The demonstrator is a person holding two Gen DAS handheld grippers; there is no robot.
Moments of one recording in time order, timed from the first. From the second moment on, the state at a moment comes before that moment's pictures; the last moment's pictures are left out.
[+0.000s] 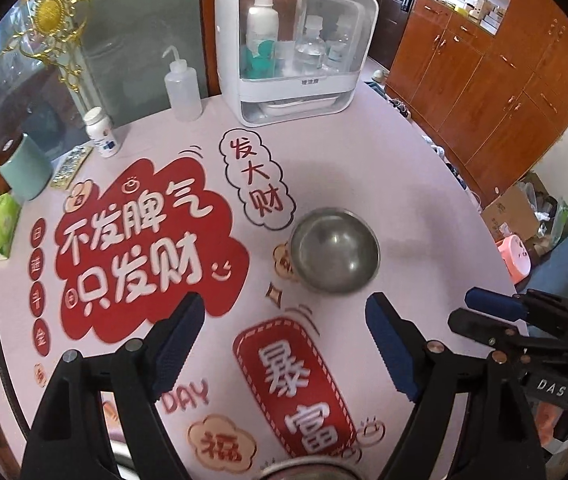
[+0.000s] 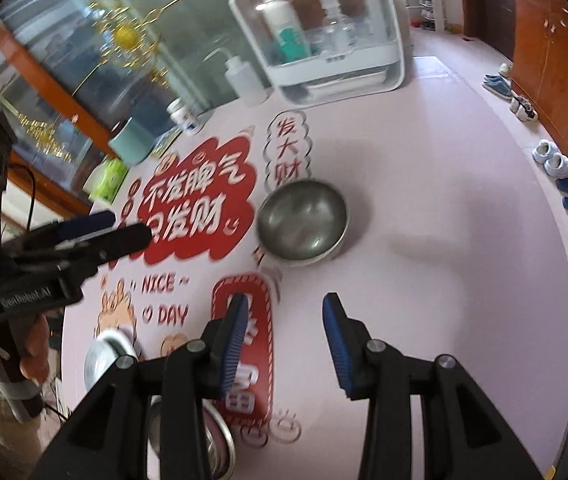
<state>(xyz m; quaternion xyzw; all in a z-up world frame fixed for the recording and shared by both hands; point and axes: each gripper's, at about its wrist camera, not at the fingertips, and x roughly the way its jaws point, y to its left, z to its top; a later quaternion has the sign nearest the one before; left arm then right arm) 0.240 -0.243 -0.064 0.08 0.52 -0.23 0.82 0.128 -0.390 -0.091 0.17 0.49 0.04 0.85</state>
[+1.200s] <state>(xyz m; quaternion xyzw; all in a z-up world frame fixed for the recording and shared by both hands) 0.329 -0.304 -0.210 0.06 0.63 -0.25 0.73 0.236 -0.434 -0.198 0.25 0.55 0.01 0.79</state>
